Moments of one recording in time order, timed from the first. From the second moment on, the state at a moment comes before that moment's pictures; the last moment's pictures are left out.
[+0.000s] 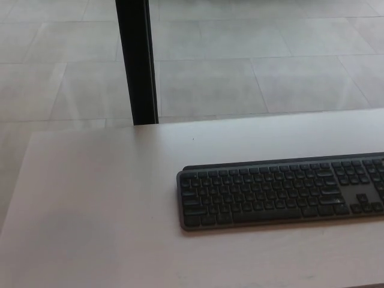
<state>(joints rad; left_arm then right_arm) -0.02 0.54 0.49 1.13 -0.11 -0.09 0.03 0.02 -0.42 -0.59 0.91 0.12 -0.02 -0.03</state>
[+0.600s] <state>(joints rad) -0.07 0.57 0.67 1.23 -0.20 -0.11 0.05 -0.30 -0.67 -1.01 0.88 0.34 0.03 -0.21</state>
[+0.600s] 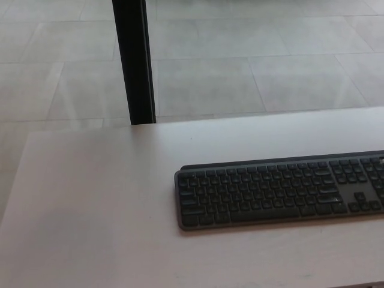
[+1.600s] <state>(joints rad) -0.08 0.57 0.67 1.24 -0.22 -0.12 0.06 -0.47 -0.52 -0.28 0.16 0.33 0.22 -0.14</state>
